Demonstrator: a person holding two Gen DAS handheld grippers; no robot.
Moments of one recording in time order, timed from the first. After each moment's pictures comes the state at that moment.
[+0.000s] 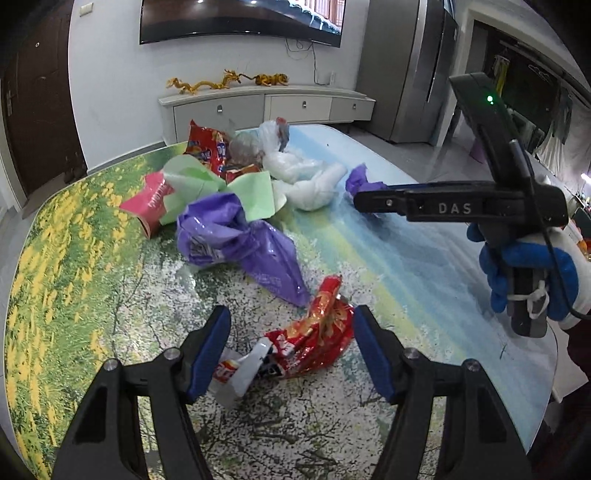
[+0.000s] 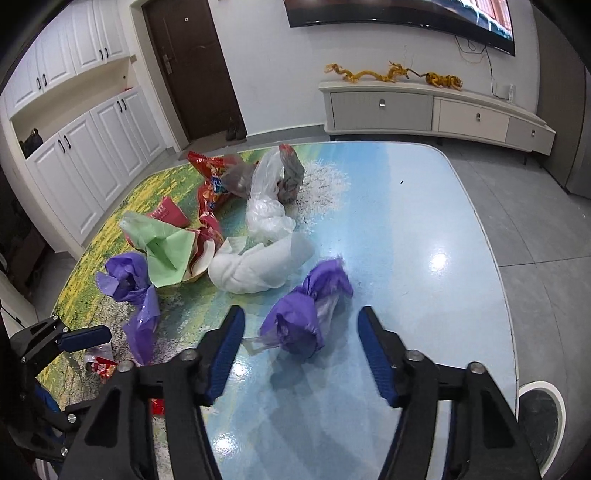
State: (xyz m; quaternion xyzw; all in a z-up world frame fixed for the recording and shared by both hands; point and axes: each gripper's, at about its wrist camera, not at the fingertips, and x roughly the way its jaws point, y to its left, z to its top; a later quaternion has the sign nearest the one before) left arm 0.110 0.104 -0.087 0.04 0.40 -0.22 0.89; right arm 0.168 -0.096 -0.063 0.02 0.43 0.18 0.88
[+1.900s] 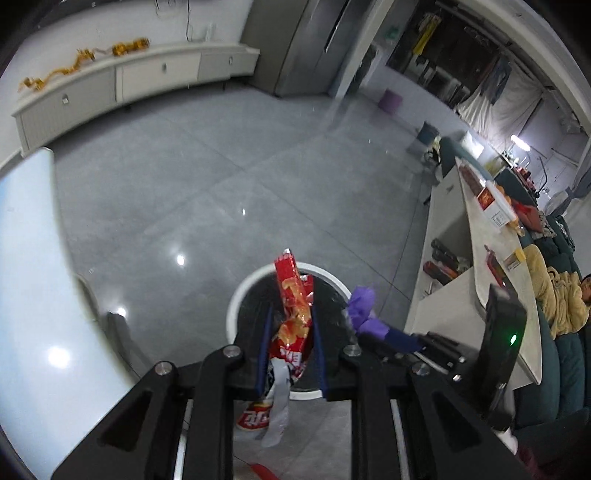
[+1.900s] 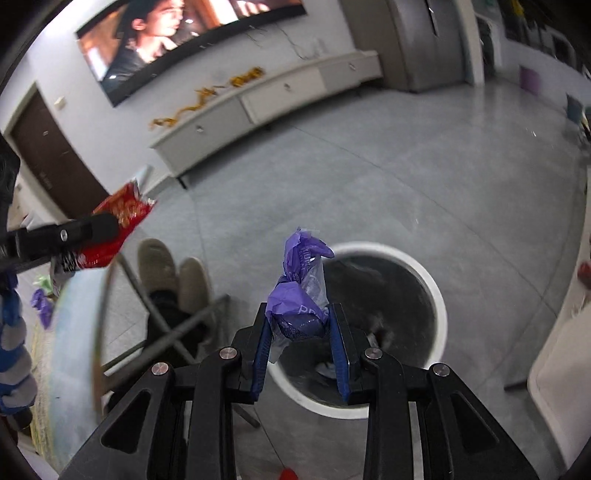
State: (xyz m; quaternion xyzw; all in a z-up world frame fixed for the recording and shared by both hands) left arm 0.141 -0.274 -0.072 0.05 0.49 -0.39 0.78; right arm 0.008 -0.435 -0.126 0.21 0.43 -0.06 0.88
